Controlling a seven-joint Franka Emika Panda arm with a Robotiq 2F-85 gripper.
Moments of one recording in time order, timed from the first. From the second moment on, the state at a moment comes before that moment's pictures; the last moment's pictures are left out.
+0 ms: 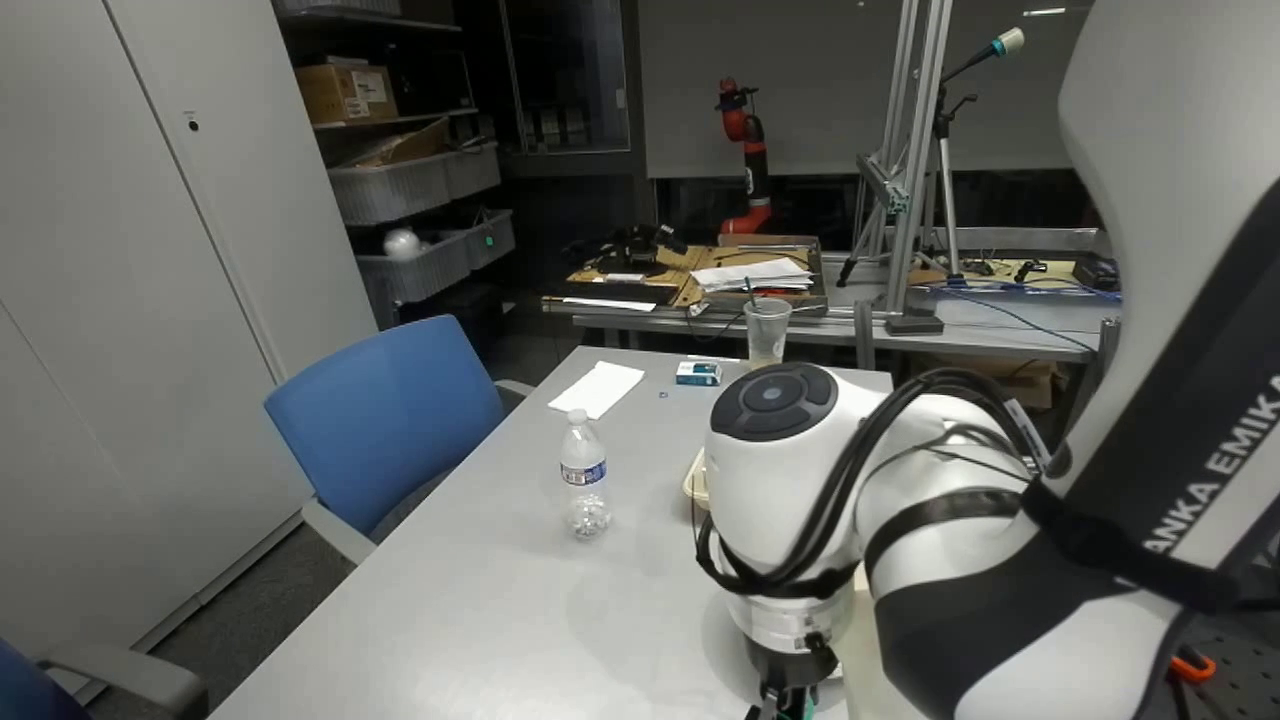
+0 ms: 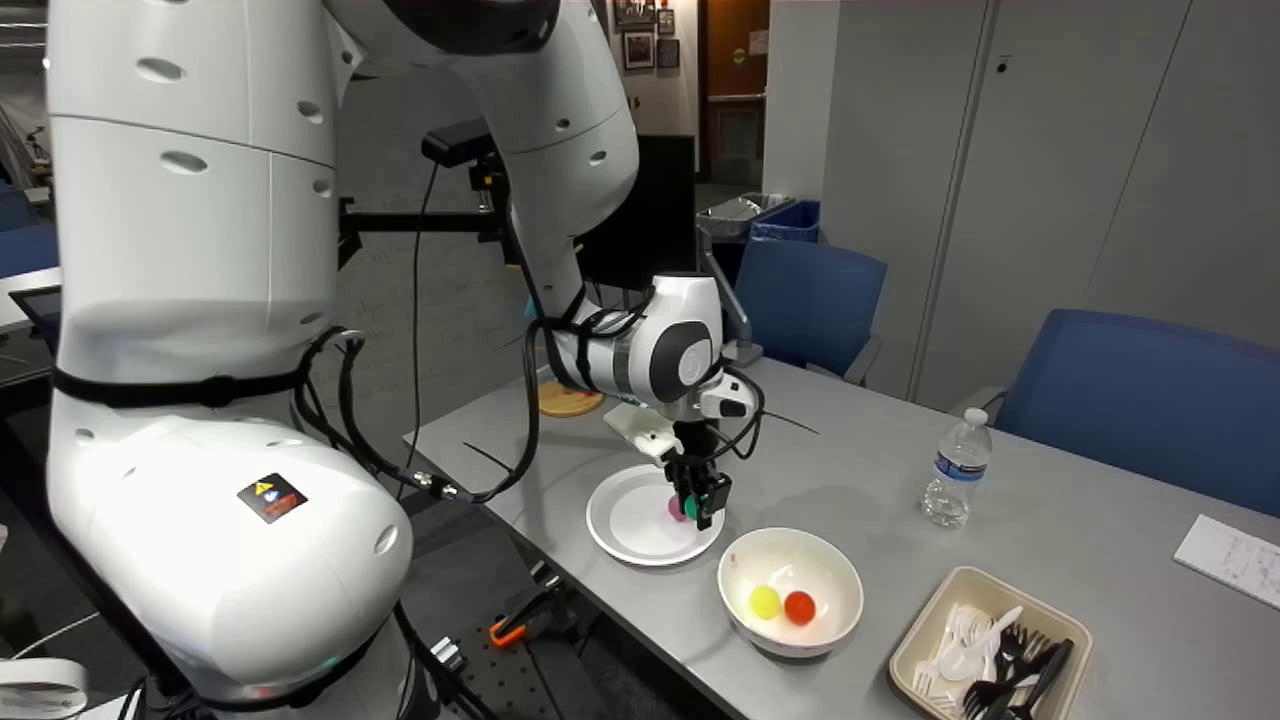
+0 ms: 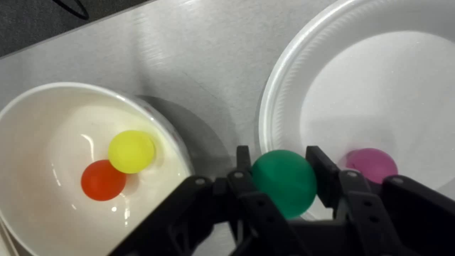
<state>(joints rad) 0.45 0.37 -0.14 -2.46 -0.15 2.75 0.48</state>
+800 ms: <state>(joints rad) 0.43 0.31 -0.17 -2.51 -0.22 2.75 0.57</state>
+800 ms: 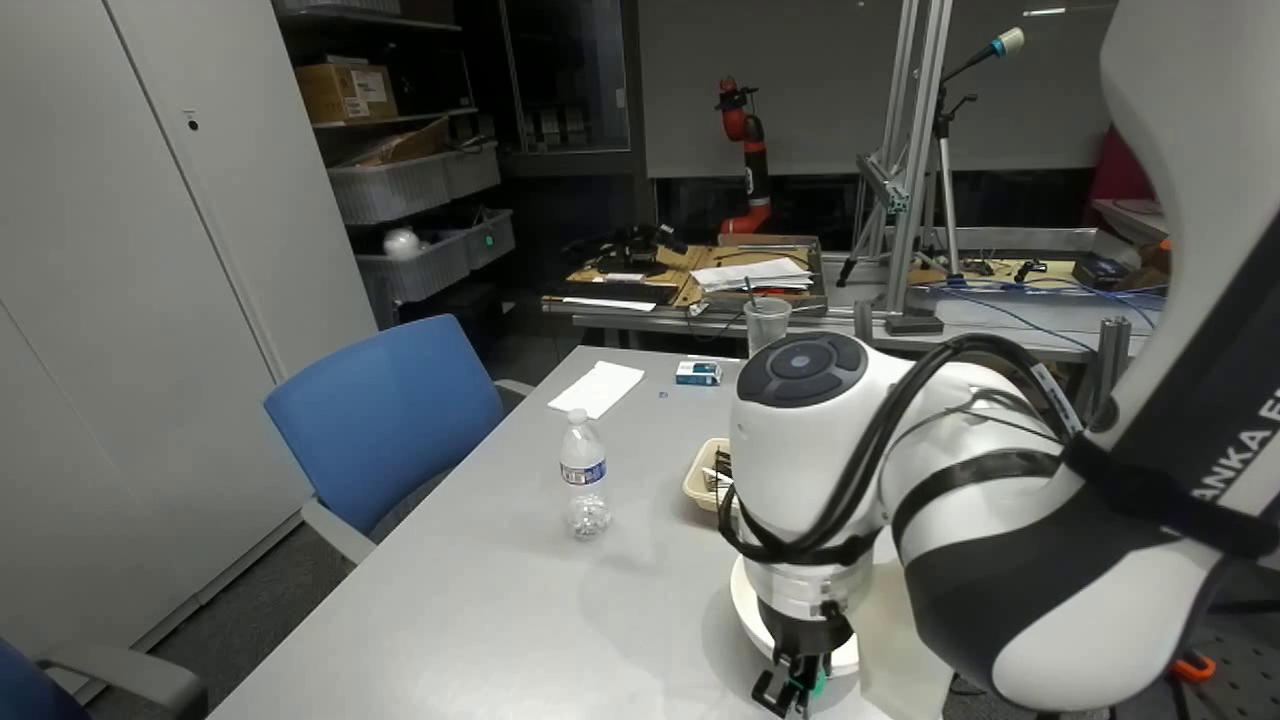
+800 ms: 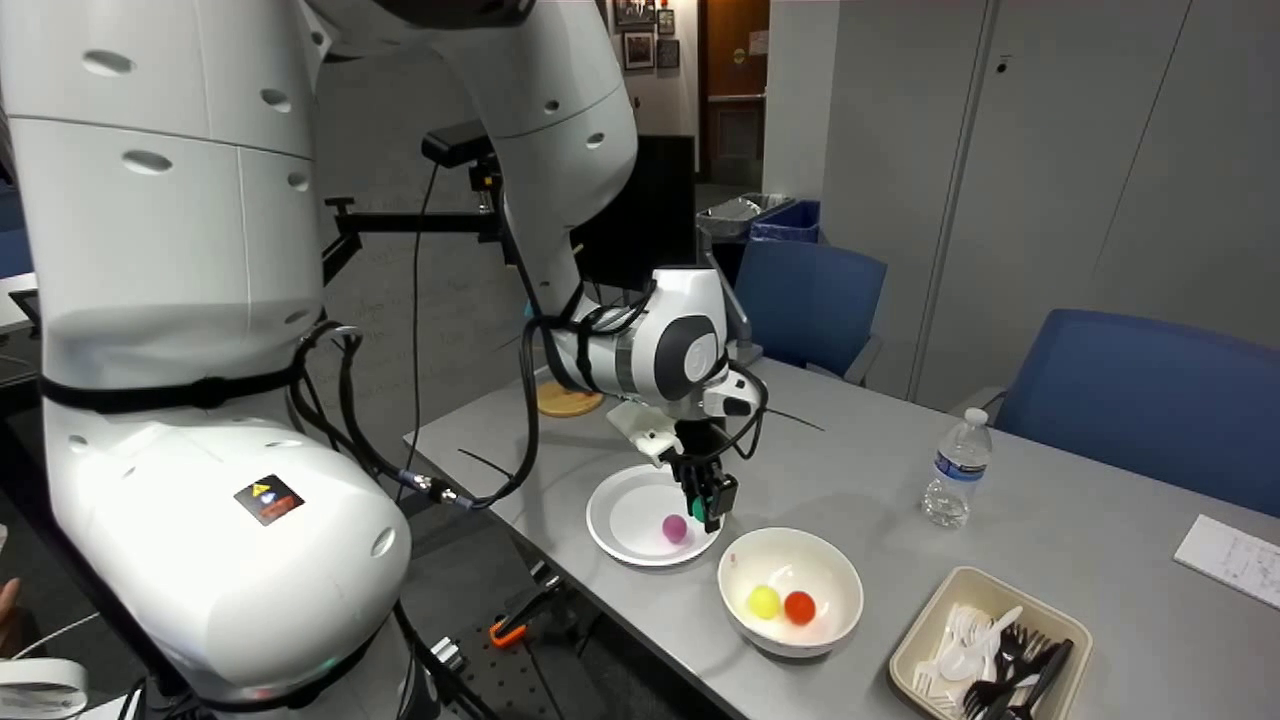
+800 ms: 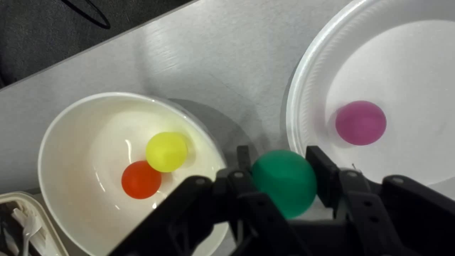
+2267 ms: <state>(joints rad) 0.21 0.41 -0.18 -2.39 -0.12 2.79 0.58</state>
